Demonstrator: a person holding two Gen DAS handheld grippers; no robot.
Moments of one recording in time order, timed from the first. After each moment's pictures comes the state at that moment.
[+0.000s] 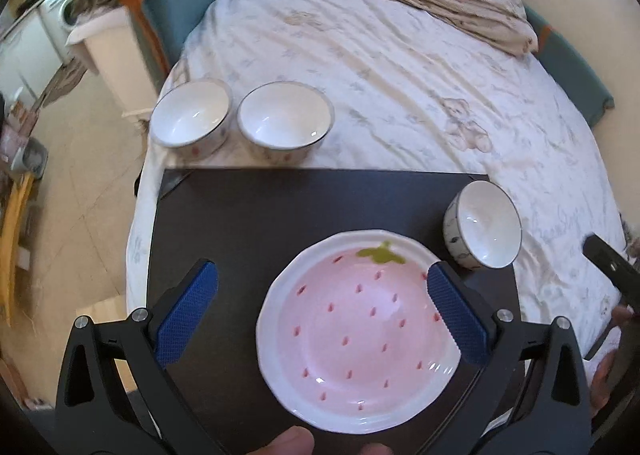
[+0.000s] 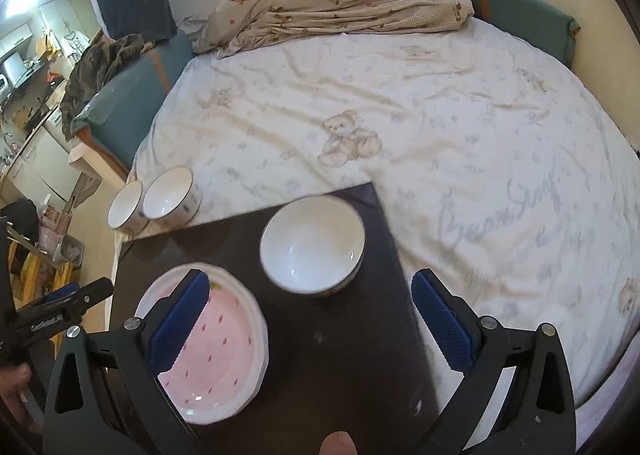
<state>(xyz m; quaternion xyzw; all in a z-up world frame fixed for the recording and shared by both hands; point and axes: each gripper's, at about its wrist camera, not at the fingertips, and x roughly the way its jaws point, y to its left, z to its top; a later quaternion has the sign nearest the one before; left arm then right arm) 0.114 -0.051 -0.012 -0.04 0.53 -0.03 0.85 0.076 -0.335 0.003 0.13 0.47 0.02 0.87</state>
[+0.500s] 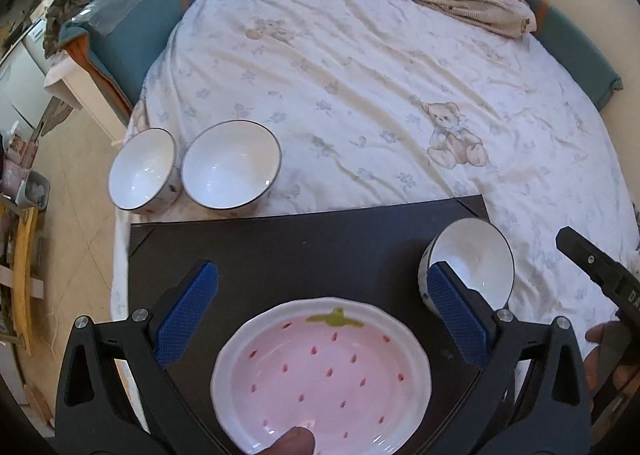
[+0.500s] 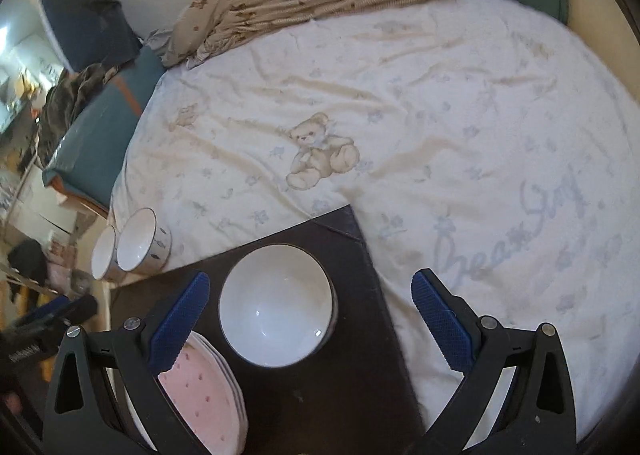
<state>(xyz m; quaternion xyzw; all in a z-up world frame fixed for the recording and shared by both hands) 0.183 -0.114 -0.016 0.00 0.55 -0.03 0.84 0.144 -0.385 -0.035 0.21 0.48 0.02 0.85</state>
